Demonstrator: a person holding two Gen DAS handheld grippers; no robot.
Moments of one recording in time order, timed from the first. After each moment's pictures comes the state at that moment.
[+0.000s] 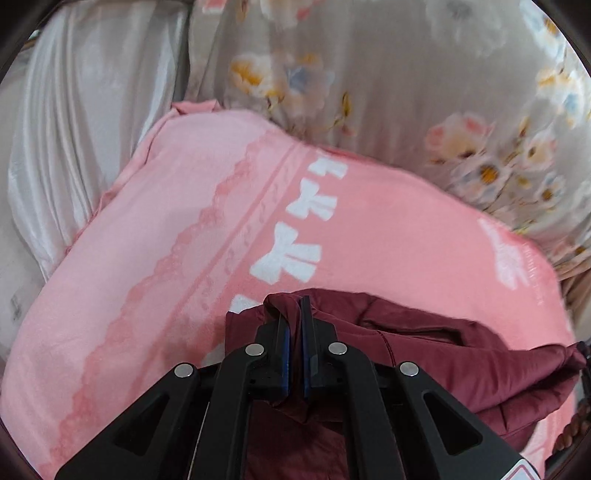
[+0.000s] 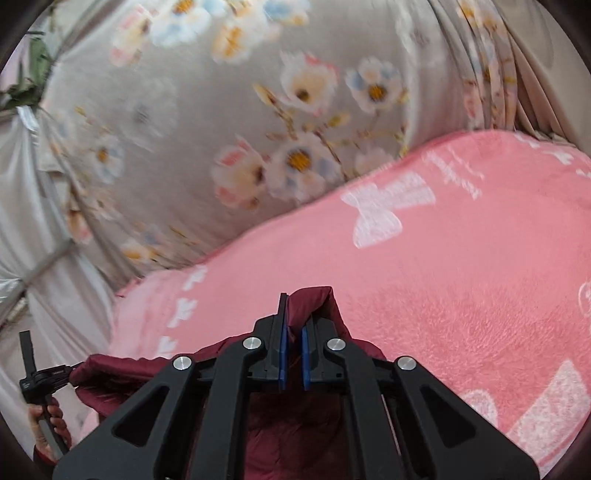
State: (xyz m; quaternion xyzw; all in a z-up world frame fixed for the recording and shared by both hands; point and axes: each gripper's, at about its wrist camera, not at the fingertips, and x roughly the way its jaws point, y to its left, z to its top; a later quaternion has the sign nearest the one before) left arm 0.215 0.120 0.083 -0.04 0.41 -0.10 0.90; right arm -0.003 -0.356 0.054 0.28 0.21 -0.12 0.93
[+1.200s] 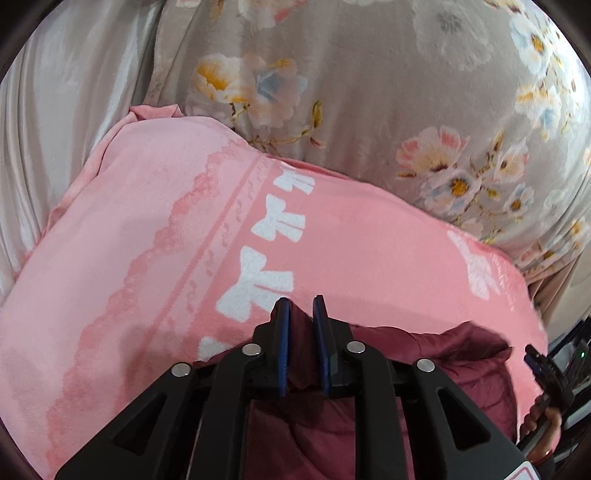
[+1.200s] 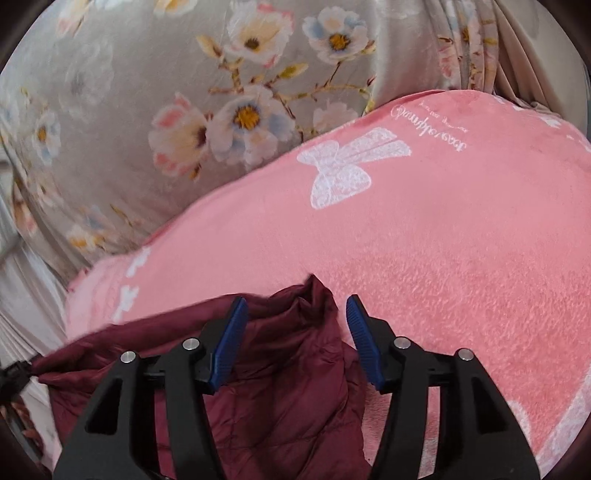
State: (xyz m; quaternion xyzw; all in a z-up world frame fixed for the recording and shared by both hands) left arm 0.247 0.138 0.079 -0.09 0.37 -0.19 0.91; right arm 0.032 -0.376 0.006 0.30 0.24 -0.16 0.91
